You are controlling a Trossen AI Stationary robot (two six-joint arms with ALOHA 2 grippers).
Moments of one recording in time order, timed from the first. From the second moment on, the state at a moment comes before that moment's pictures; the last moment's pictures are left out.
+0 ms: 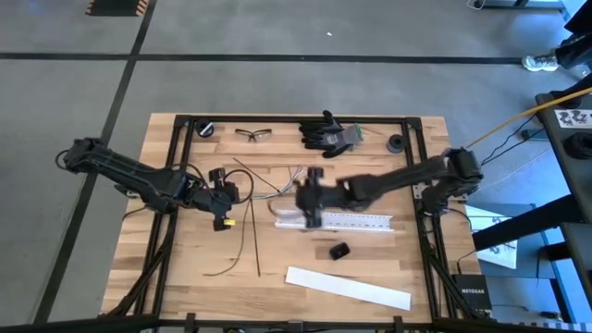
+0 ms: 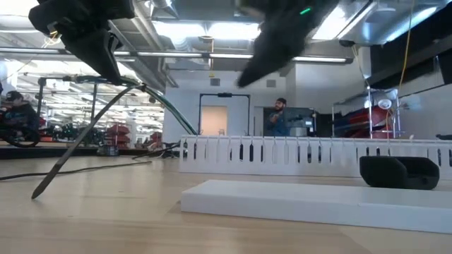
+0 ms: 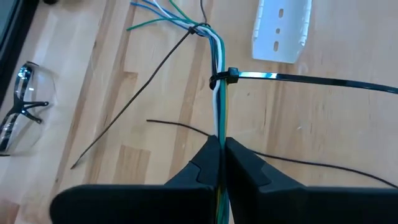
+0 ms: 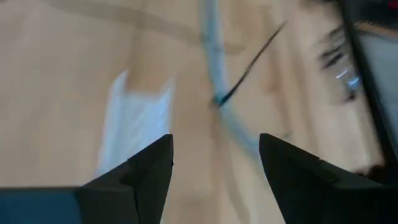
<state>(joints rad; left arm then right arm) -0.29 1.10 0.81 -0.77 -0.44 -0.30 0.15 1.70 1.20 -0.36 0.34 -0.07</state>
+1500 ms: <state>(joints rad) -0.29 1.10 0.86 -0.65 -0.48 -0.14 0.06 1.80 1.39 -0.60 0.35 -0.01</state>
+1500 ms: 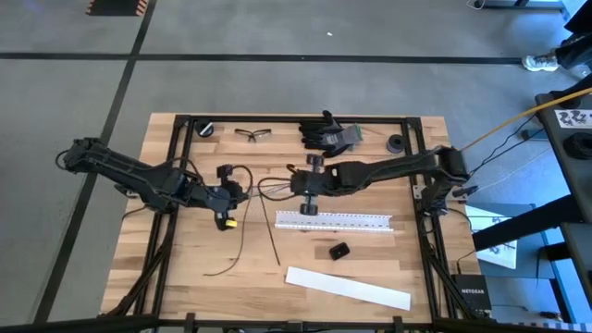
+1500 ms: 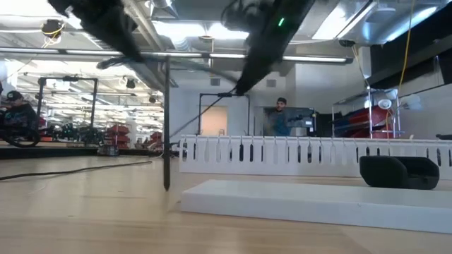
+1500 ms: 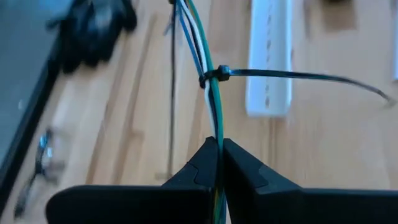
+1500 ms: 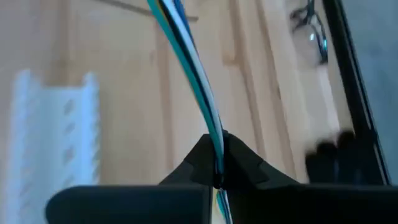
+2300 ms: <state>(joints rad) -0.28 1.50 0.92 -0.01 -0.33 0.04 0.35 1.74 1.58 -1.51 0.08 0.75</state>
